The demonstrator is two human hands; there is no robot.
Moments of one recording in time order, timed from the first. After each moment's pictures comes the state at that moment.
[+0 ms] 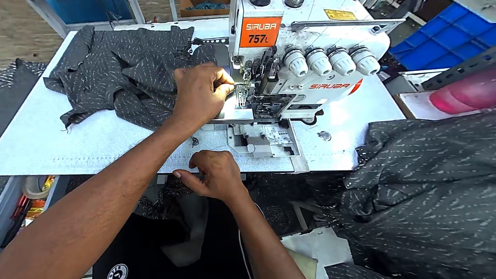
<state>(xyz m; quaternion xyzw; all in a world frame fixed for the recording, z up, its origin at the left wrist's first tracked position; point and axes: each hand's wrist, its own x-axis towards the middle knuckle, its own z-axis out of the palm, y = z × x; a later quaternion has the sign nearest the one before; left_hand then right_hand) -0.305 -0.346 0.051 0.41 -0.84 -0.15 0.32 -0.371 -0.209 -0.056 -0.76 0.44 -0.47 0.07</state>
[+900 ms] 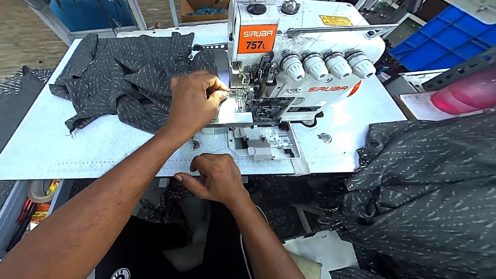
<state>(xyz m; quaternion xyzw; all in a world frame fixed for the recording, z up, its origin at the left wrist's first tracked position) -0.292 -0.345 0.048 0.41 -0.84 -0.15 0.33 -0.370 -0.210 -0.056 -0.76 0.44 -0.47 0.08</state>
